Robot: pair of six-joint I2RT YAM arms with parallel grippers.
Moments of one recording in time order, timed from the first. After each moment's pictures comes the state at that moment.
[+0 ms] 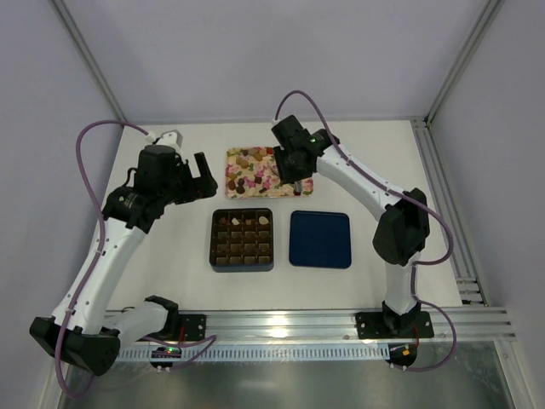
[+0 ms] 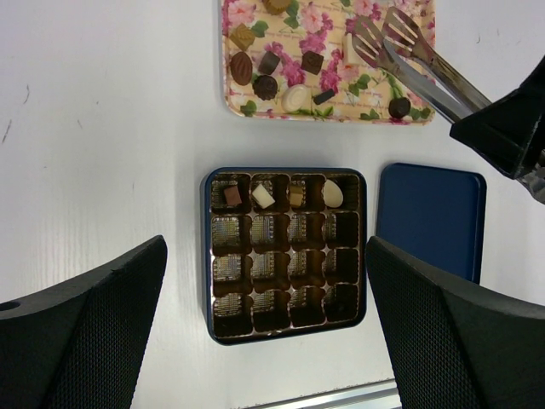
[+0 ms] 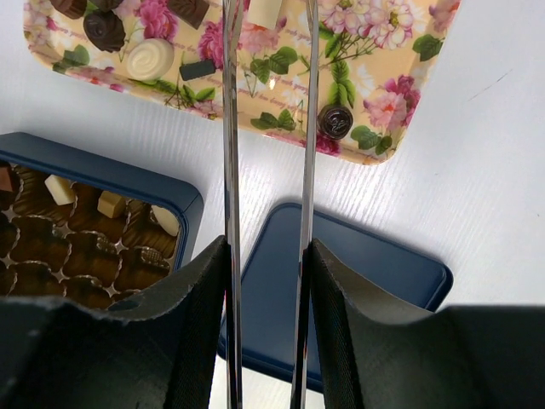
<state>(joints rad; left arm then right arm) -0.33 1.09 1.26 -0.82 -0.06 -0.45 0.66 1.94 1.87 -0.94 0.18 0.30</state>
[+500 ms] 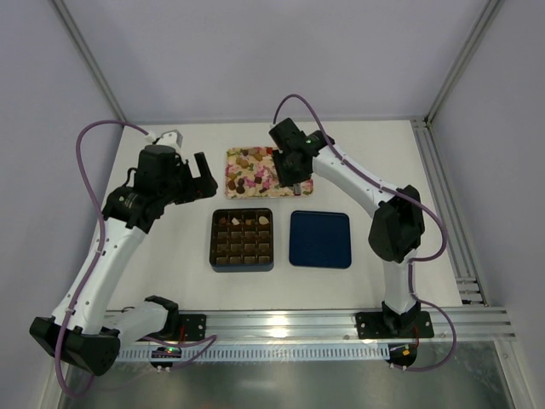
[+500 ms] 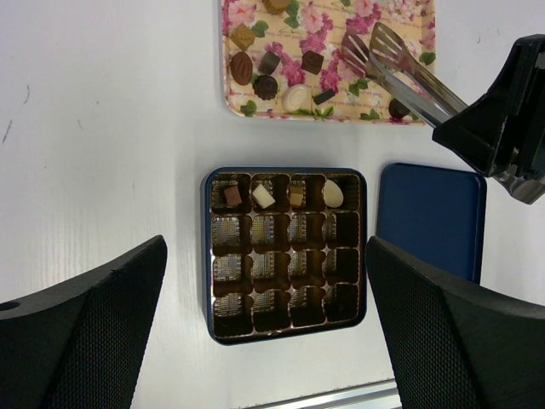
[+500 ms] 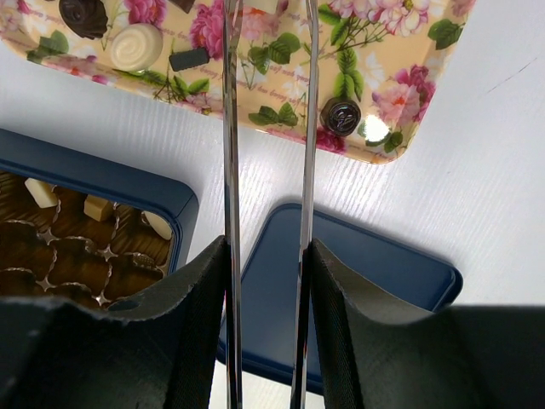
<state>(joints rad) -0.33 1.09 1.26 -0.82 -0.06 -0.44 0.66 1.99 1.88 -0.94 0.17 0.31</state>
